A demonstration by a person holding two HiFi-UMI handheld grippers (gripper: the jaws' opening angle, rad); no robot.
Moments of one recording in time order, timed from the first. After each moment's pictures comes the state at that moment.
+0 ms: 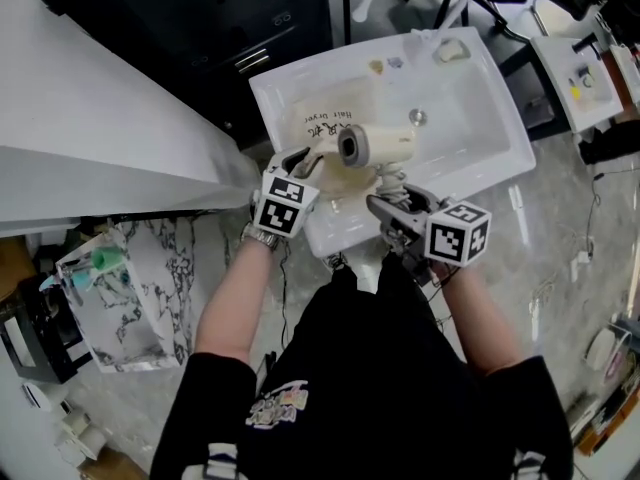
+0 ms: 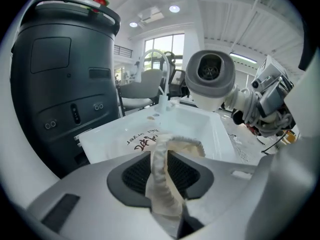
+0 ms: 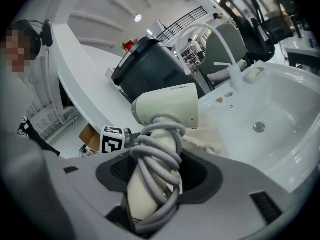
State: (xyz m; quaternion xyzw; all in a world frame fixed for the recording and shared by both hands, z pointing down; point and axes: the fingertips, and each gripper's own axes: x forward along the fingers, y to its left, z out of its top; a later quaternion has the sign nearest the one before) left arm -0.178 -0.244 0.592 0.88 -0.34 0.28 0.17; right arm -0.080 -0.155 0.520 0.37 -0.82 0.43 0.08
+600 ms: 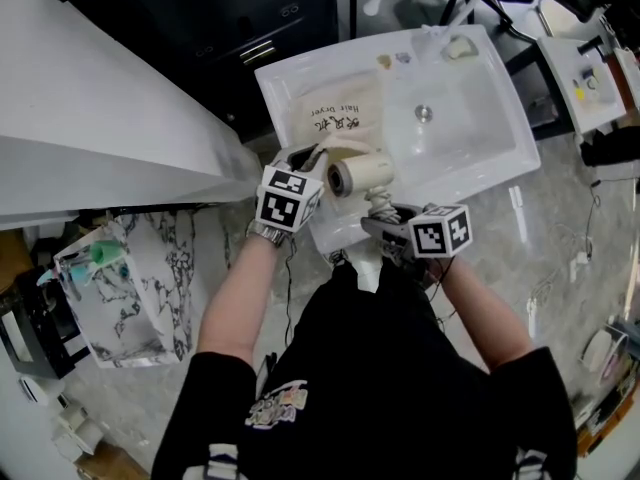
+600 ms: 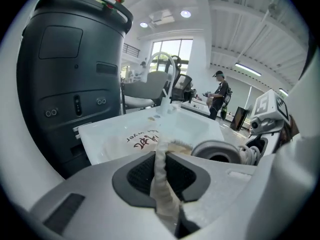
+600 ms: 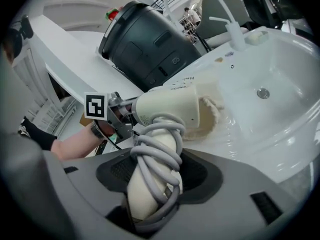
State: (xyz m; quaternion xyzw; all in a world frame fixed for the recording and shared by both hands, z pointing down) left arm -0.182 -0.246 0.590 0.88 -0.35 0.25 0.21; right arm -0.102 -0.103 0.606 0.30 -0.78 0.52 0.20
